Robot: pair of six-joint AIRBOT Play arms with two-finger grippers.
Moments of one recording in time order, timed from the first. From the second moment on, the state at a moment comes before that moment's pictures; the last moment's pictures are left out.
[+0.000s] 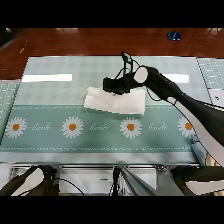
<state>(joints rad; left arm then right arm) 0.39 -1.05 1.38 0.45 -1.37 -1.08 0.55 -1.63 1.40 -0.98 0.71 1.79</state>
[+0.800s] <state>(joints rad) 0.23 -1.07 0.95 0.56 -1.22 -0.92 0.18 -1.36 1.36 -1.41 1.24 1.70</state>
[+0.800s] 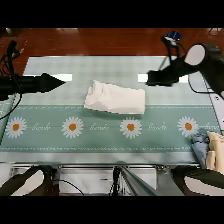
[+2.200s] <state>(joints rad) 0.24 -1.10 0.95 1.05 -1.22 -1.18 -0.13 -1.21 1.19 -0.64 1.14 1.43</state>
